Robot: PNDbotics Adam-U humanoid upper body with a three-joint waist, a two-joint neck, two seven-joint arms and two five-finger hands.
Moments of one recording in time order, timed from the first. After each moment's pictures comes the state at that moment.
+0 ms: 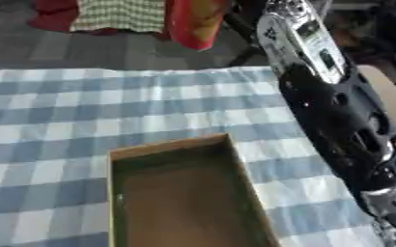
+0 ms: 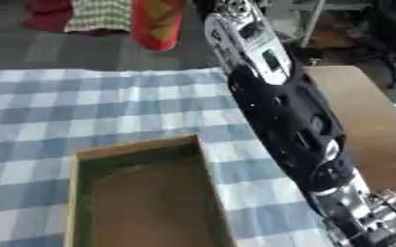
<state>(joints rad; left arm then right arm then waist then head) -0.06 0.39 0.22 -1.89 0.29 0.04 0.22 -1.06 -0.38 0.23 -1.56 -0.56 0.31 -0.34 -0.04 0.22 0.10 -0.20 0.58</state>
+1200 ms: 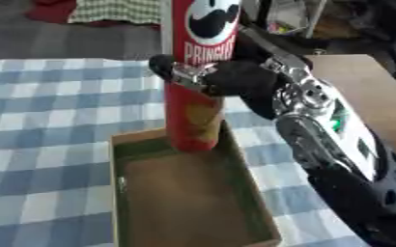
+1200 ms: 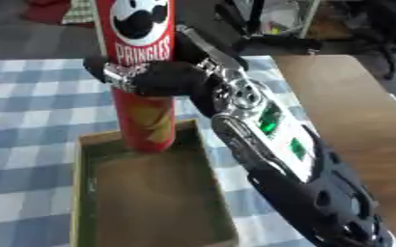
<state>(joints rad) -0.03 0.40 0.23 -1.88 0.29 0.04 0.24 -0.73 -0.38 0.41 -1.98 -0.60 0.57 -0.39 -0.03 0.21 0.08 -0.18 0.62</state>
